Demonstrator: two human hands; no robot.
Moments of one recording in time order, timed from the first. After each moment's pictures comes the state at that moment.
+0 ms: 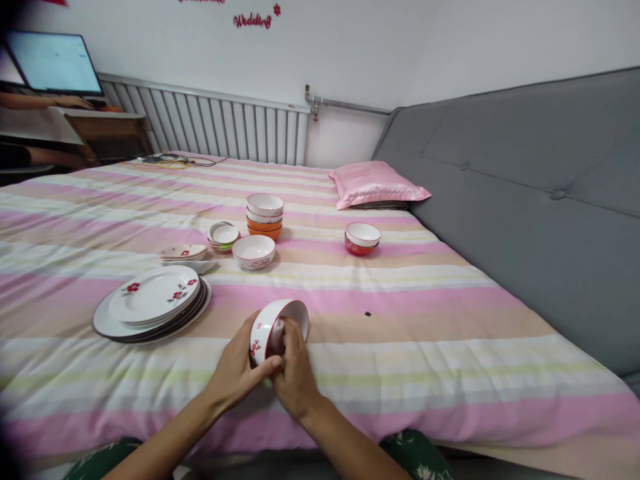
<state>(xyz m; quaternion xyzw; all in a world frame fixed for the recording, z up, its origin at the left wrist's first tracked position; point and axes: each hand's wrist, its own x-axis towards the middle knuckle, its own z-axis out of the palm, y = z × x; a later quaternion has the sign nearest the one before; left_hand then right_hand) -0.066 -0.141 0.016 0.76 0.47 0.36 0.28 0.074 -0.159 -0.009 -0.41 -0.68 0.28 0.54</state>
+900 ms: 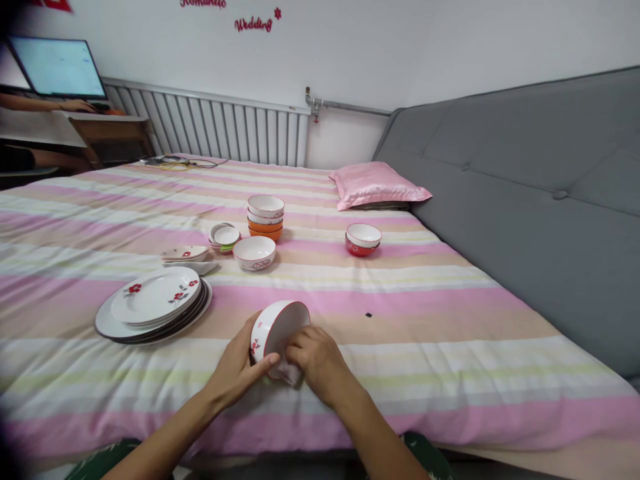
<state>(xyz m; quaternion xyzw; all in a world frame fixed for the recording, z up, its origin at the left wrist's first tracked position) -0.068 -0.138 0.020 0.76 0.45 0.36 0.31 0.127 -0.149 0.018 -0.37 -0.88 0.03 0.30</state>
